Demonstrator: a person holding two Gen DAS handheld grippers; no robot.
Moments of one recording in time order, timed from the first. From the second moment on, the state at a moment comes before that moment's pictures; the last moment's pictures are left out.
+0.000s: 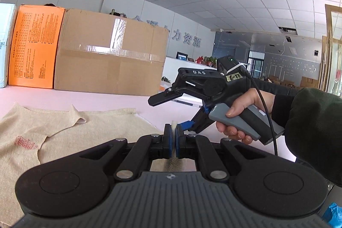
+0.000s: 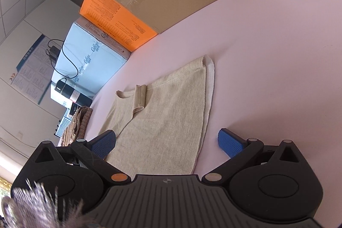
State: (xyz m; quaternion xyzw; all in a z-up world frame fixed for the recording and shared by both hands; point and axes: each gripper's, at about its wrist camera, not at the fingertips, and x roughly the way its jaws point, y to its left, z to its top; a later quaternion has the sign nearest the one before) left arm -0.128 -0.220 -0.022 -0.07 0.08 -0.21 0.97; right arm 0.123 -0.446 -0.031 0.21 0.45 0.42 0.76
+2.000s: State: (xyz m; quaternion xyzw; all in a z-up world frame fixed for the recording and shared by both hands) left arm -0.244 -0.064 -0.015 -0.10 0.04 -0.01 0.99; right arm 0.102 -0.218 0.013 0.19 0.40 0.41 0.80
